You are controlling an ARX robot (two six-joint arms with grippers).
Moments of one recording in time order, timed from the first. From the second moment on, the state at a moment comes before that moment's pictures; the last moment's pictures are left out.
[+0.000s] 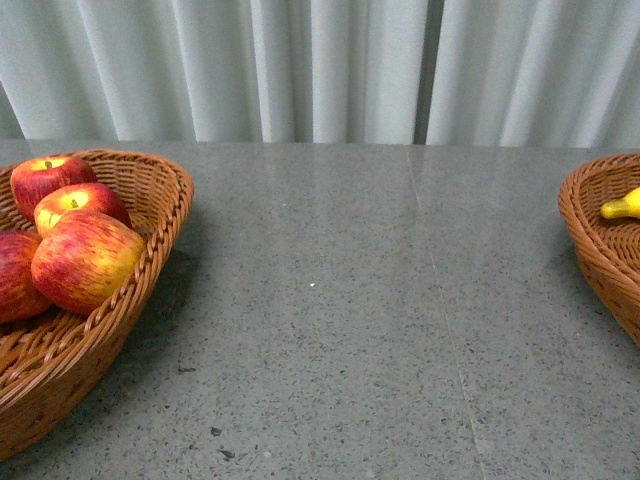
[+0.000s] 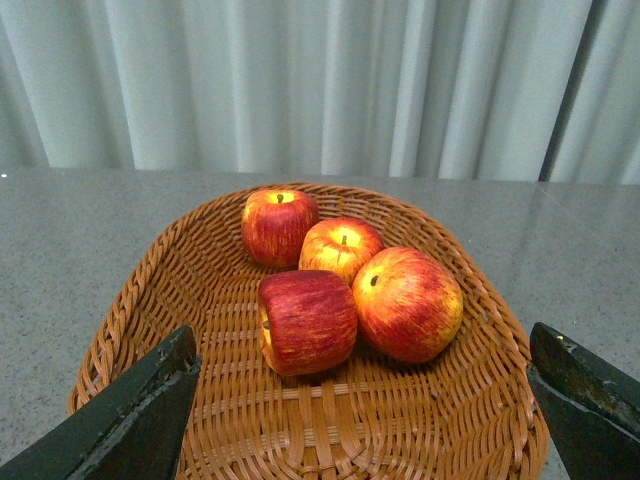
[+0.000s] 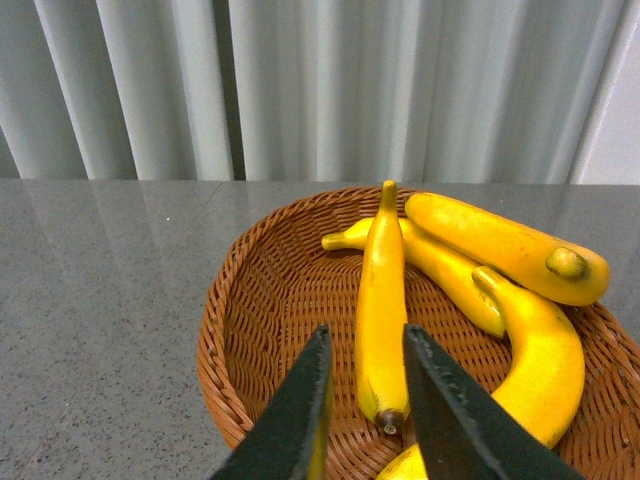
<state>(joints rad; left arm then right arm) 0.00 0.01 0.02 0.00 0.00 -0.01 0.00 0.00 0.01 0.00 0.00 0.00</state>
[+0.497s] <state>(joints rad) 0.00 0.01 0.02 0.00 0.00 -0.01 0.00 0.00 0.01 0.00 0.00 0.00</state>
